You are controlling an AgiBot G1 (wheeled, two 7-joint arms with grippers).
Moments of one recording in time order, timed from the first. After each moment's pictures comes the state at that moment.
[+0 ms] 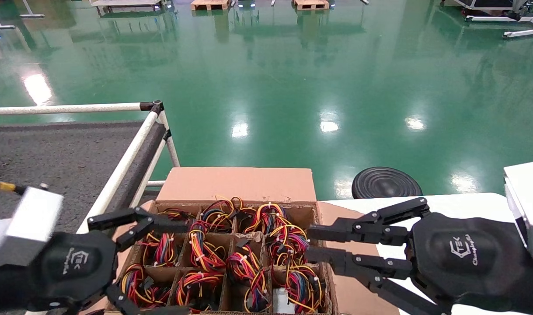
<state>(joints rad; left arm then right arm) -1.20 0.52 0.42 -1.29 0.89 1.51 -0.24 1.07 -0.61 -0.28 1.28 -0.73 -1.50 0.19</state>
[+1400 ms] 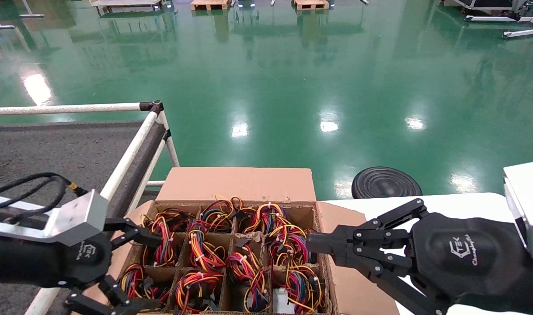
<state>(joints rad) -1.61 0.57 0.88 -1.07 1.12 1.56 -0.31 1.07 -0.61 -0.28 1.28 -0.73 -1.50 0.19</state>
